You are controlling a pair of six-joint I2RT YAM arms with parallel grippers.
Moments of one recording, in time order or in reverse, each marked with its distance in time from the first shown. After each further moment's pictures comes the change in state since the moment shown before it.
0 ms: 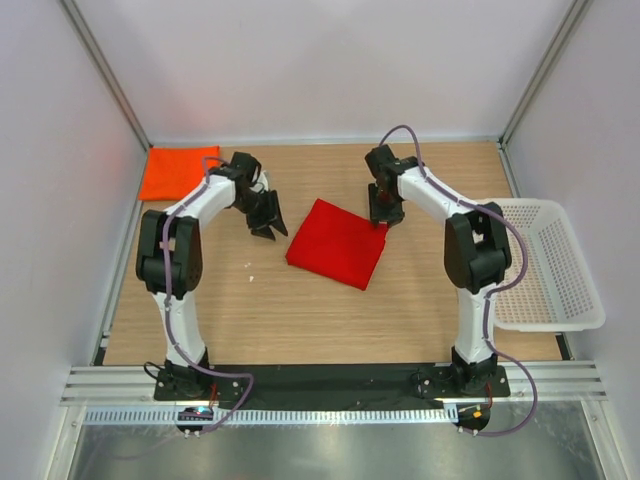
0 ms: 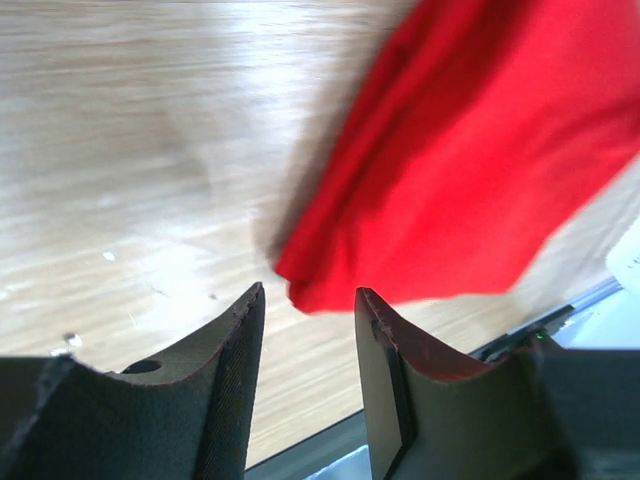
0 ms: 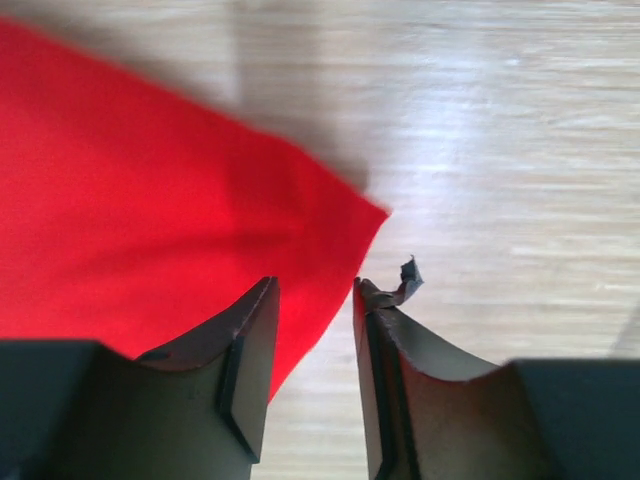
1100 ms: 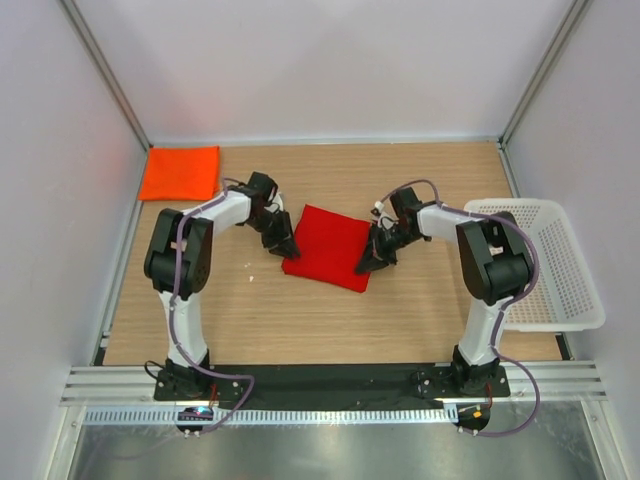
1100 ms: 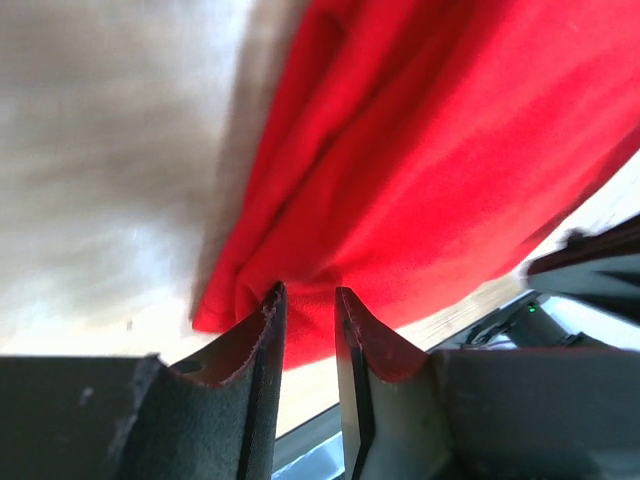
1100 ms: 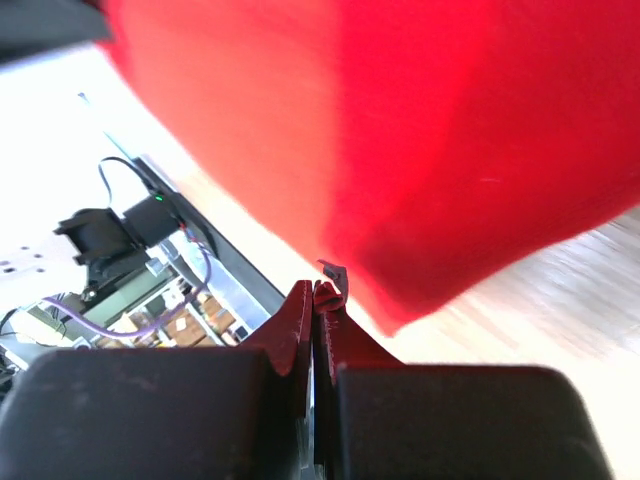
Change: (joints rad) left arm -0.088 0.018 -0.150 0.129 0.080 -0.099; right arm -0.089 -0.162 -0.563 0.325 -0.920 0.091
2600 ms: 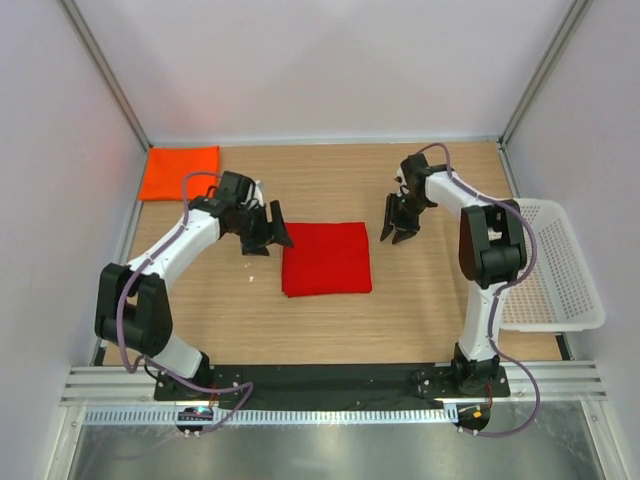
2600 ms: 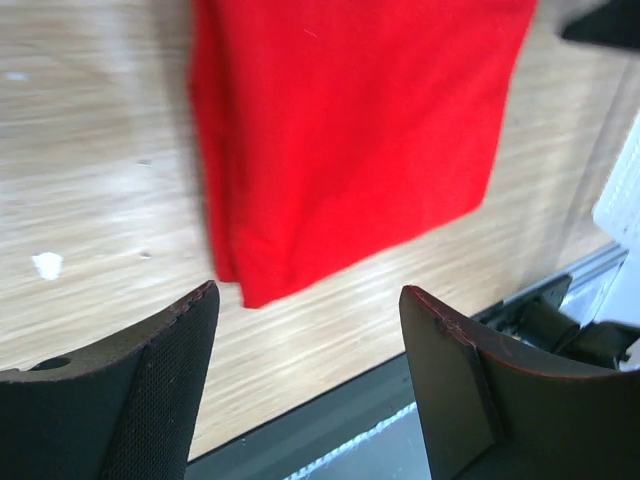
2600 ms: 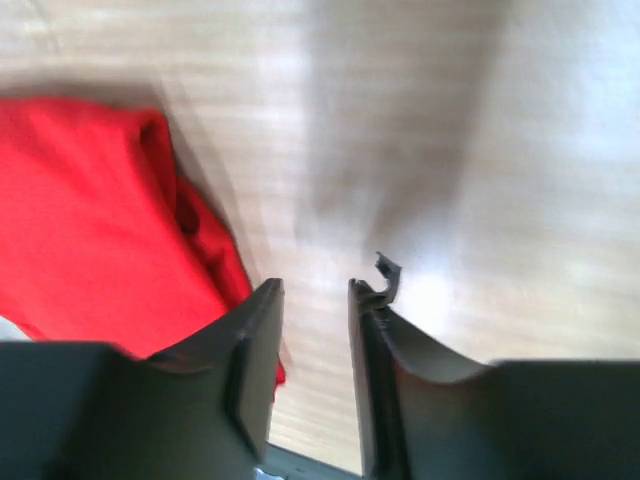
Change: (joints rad) left arm -0.027 -0.475 -0.216 0.005 -0.135 -0.016; right arm -0.102 0.166 0.414 -0.266 0.487 -0.087
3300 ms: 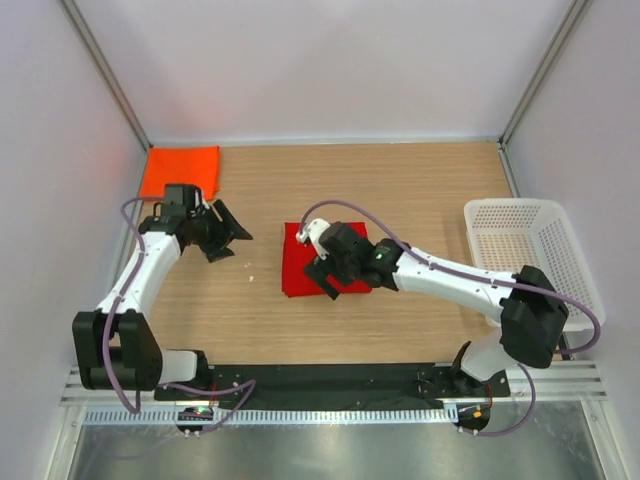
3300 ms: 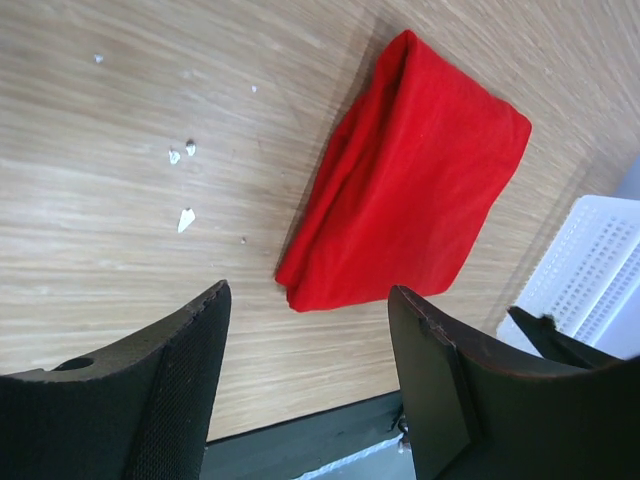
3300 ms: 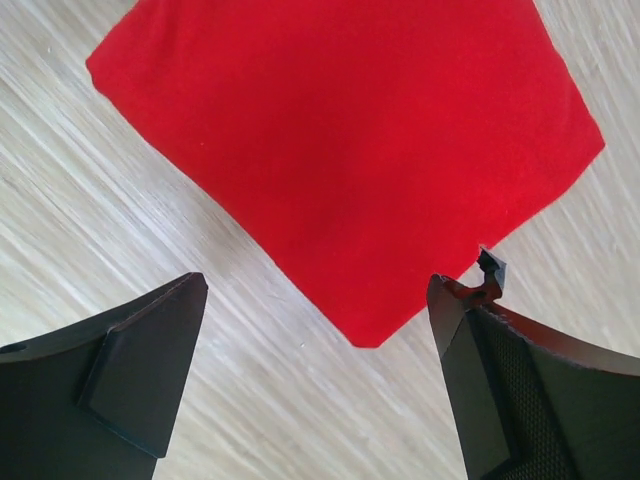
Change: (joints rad) left arm 0.324 -0.204 -0.142 -0.002 -0.016 -0.145; right arm 0.752 -0.567 -0.404 0.302 0.490 -0.373
